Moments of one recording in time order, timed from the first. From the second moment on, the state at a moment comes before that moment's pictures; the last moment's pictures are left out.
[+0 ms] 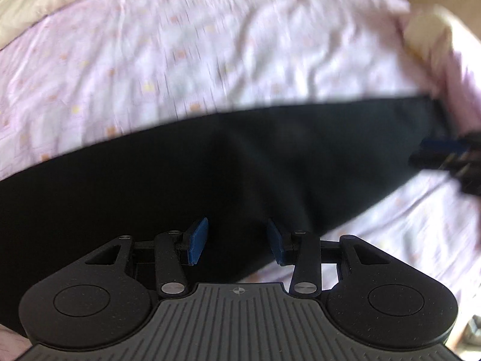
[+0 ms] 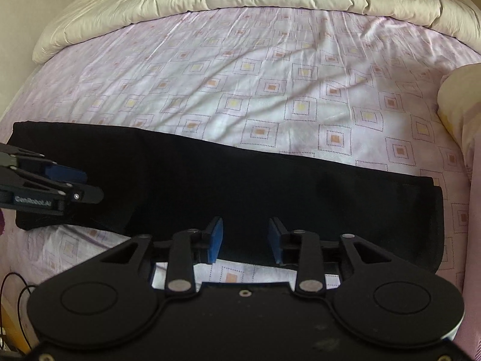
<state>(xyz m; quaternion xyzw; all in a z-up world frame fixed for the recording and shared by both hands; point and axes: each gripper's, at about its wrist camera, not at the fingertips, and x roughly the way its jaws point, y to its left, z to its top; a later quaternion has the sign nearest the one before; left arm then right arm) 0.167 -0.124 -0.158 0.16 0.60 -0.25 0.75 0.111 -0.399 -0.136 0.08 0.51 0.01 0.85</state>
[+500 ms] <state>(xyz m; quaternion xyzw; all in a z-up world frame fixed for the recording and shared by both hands) 0.174 -0.145 -0.177 0.16 0.60 -0.22 0.76 0.123 -0.519 -0.143 0.10 0.50 -0.14 0.85</state>
